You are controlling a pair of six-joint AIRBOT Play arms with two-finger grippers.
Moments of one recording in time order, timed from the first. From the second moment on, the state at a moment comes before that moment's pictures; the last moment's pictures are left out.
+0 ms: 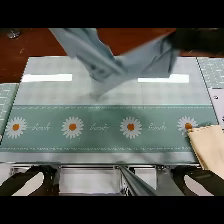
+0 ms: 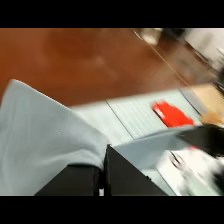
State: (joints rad) left arm 0.09 -1.07 1.58 0.51 -1.00 -1.19; right arm 0.11 -1.04 1.52 -1.05 0.97 1.53
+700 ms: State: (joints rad) left arm 0.13 -0.67 1.94 1.27 -1.06 -1.60; right arm 0.08 -0.61 1.81 -1.23 1.34 1.55
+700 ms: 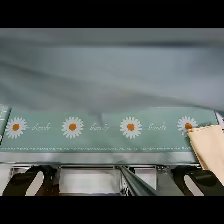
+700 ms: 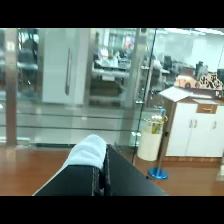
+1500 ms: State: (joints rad) left arm 0.05 -0.90 1.28 1.29 -0.97 -1.63; right arm 0.08 -0.86 1.01 -1.05 1.10 1.51
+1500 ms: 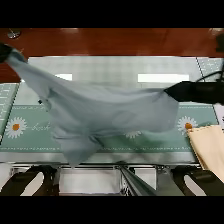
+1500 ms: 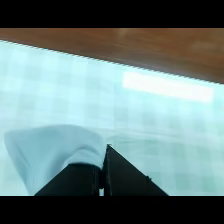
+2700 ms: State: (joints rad) left arm 0.44 -1.23 1.00 1.21 -1.31 -1.54; right arm -0.41 -1.34 1.24 -1.23 1.27 1.54
